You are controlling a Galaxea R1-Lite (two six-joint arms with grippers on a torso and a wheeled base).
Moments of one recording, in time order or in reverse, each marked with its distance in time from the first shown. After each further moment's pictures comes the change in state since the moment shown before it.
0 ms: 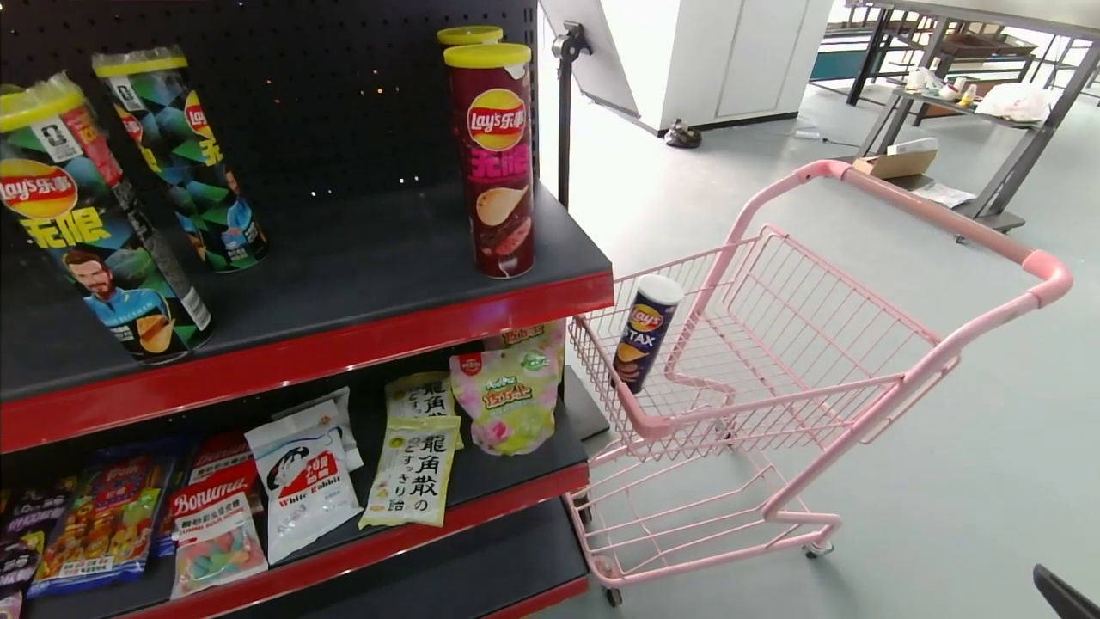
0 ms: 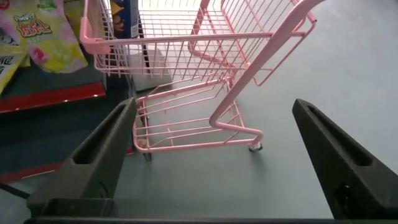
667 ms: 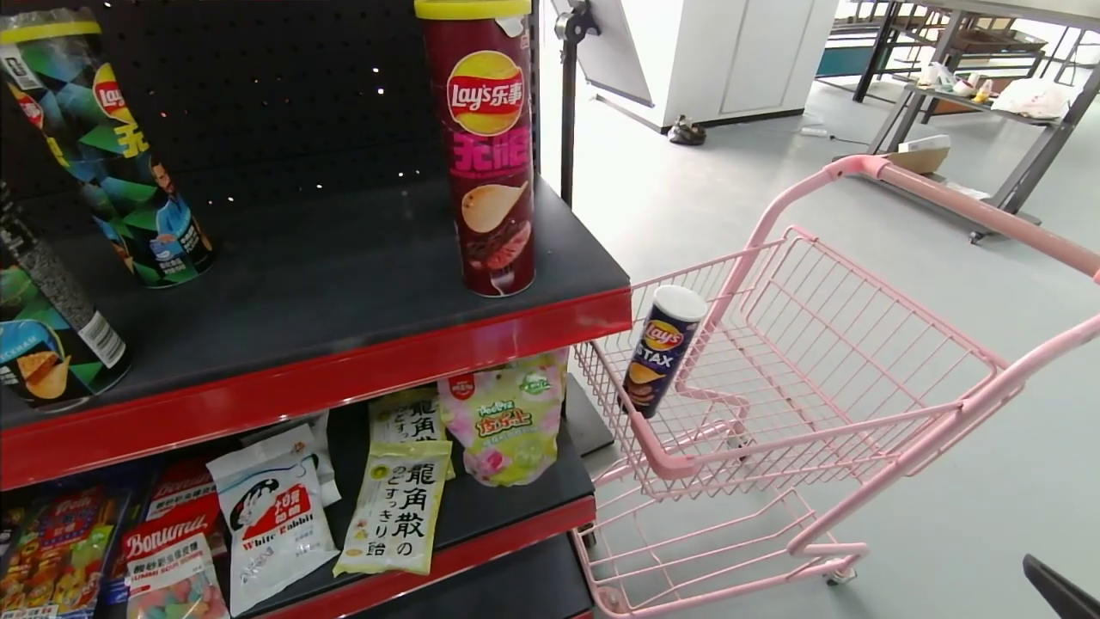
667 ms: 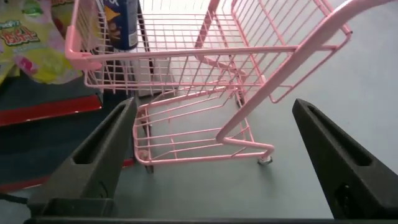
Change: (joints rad) left arm -0.001 0.000 0.001 0.000 0.000 0.001; right arm 0.008 0.053 -0.033 -0.009 0.046 0.013
